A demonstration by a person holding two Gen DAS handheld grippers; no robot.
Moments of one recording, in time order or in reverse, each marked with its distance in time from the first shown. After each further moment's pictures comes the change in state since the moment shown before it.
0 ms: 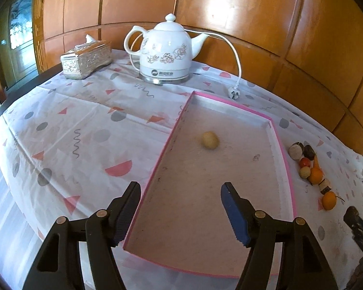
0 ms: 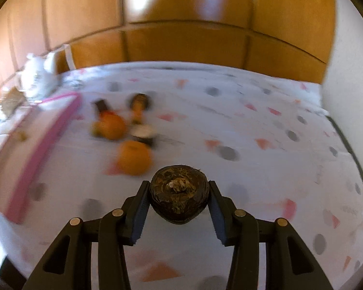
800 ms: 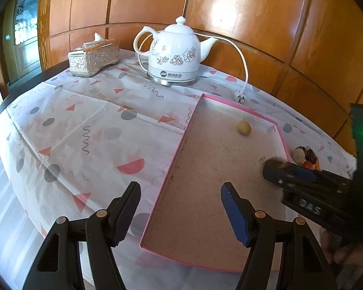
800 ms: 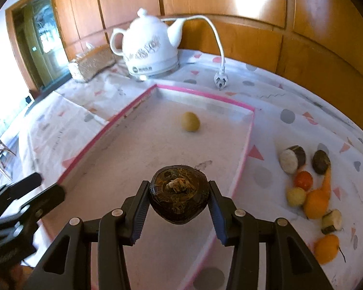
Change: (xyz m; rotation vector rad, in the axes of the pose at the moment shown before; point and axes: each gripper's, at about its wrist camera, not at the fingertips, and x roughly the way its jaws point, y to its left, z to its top) left arm -0.006 0.015 -0.004 -0.025 -0.019 -0.003; right arm 0.056 0.228 0.060 -0.318 0.096 0.356
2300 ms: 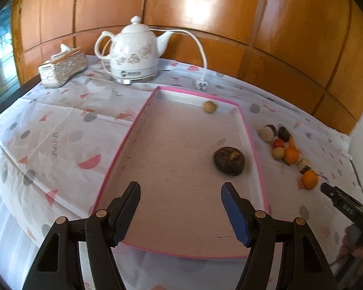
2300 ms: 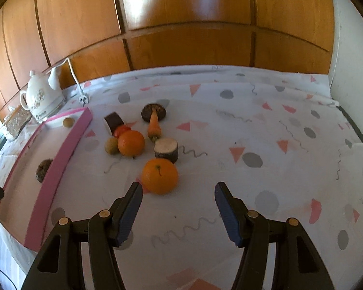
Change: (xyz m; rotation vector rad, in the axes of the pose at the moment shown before) left arm -0.010 -0.055 -0.015 0.140 0.027 -0.098; right arm -0.099 -0.169 -0.121 0.413 -0.128 -0.311
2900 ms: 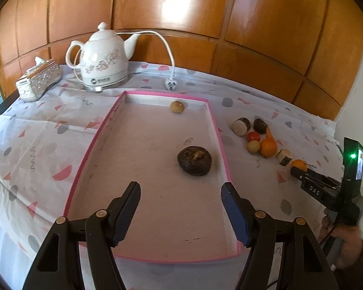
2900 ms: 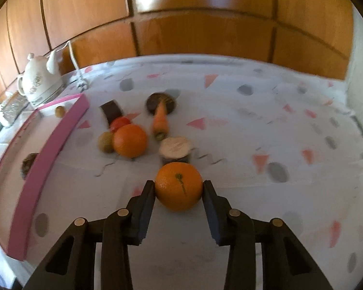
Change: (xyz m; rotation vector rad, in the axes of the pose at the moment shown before) left arm 0.004 -0.037 0.006 0.091 0.014 -0.086; right arm 0.036 0.009 0.009 -0.069 0.015 -0.015
